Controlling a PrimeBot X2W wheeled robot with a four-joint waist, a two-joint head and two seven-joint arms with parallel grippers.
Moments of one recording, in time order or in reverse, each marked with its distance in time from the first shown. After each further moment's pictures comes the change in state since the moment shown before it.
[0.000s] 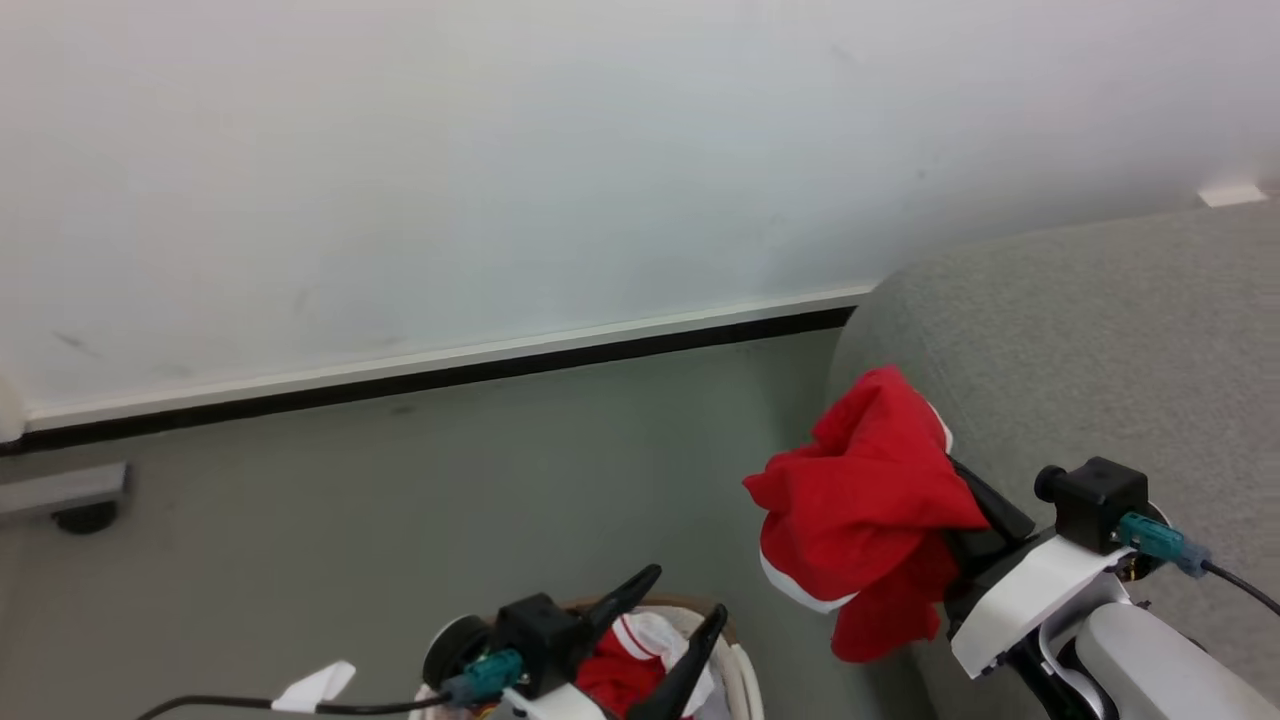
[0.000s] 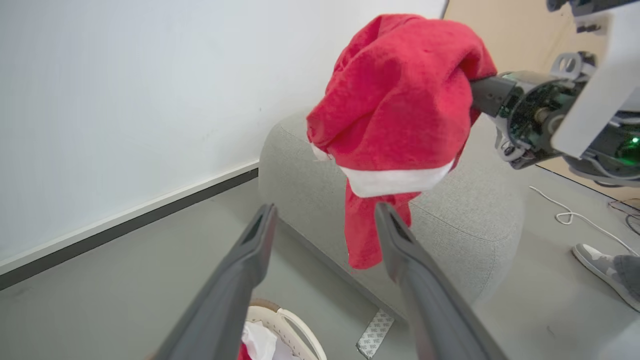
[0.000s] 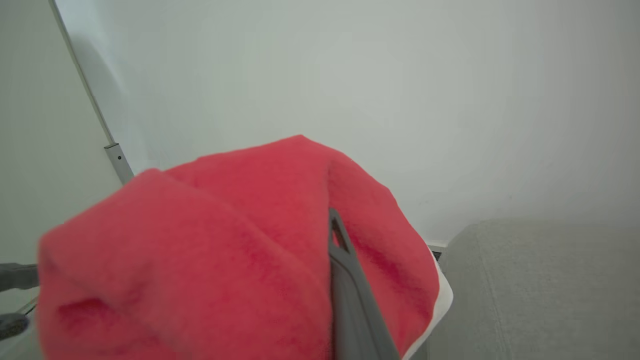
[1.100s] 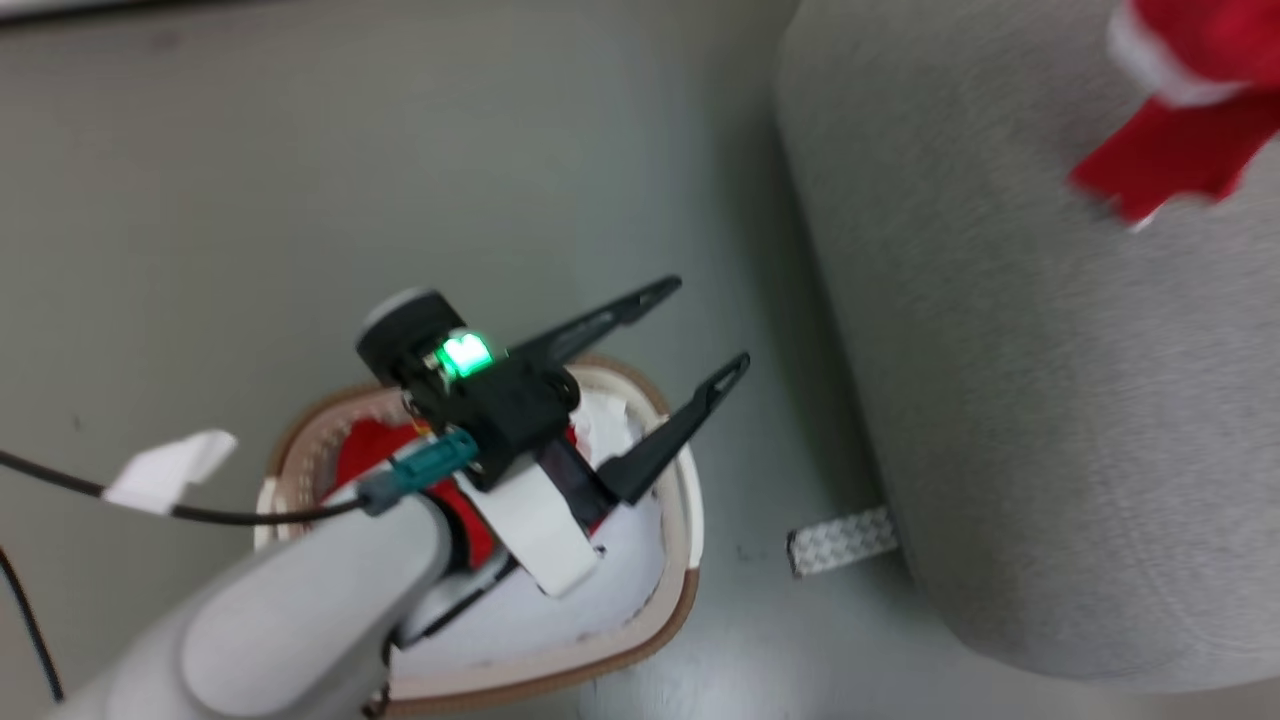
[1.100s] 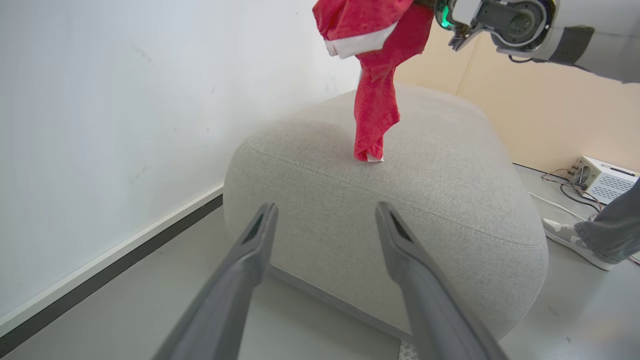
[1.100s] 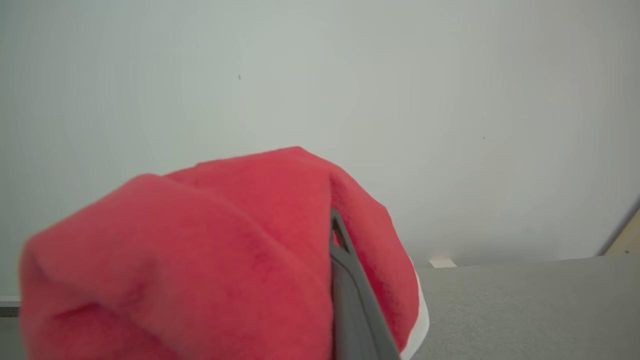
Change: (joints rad) left arm -0.403 0.163 0.042 -0.236 0.158 -0.104 0.101; right arm -0.345 -0.001 -0.749 -0.064 -0.320 0.000 0.144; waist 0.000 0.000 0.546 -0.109
